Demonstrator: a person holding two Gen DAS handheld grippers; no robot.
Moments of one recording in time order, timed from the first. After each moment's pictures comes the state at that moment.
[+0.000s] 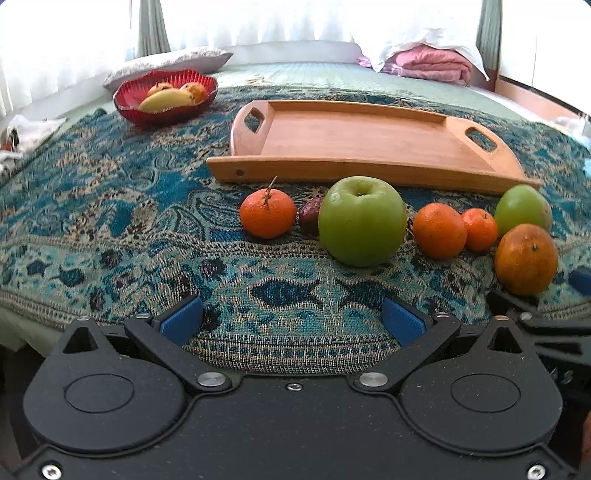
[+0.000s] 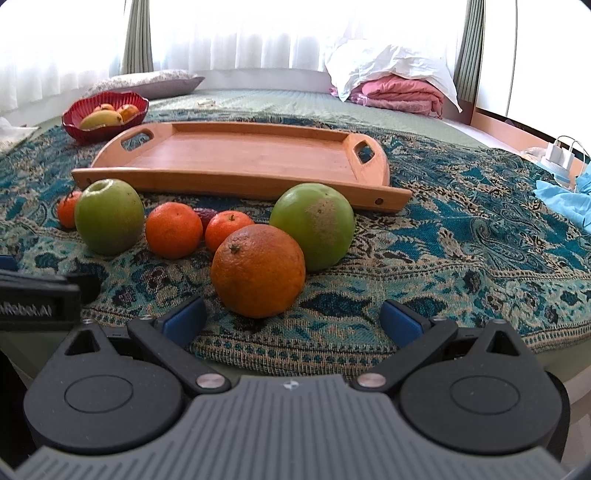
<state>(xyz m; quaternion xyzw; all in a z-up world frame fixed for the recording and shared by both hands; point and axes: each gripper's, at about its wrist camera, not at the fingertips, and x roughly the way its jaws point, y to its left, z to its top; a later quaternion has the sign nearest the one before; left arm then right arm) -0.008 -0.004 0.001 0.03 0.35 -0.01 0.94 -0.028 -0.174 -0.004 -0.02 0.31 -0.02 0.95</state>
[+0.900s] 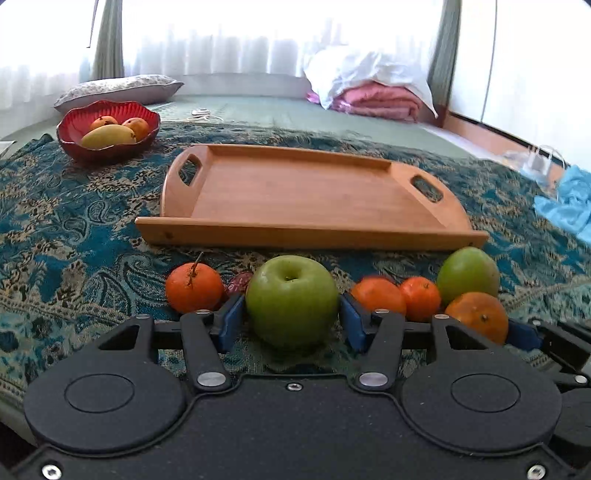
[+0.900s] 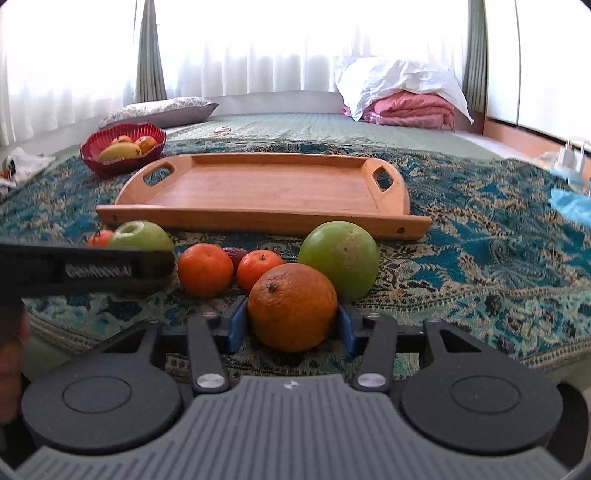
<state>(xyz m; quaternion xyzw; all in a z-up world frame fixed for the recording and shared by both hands) 0.016 -0.018 0.017 -0.02 0.29 -0.10 0.95 -0.028 -0.170 0.008 0.02 0.27 0.01 0.96</state>
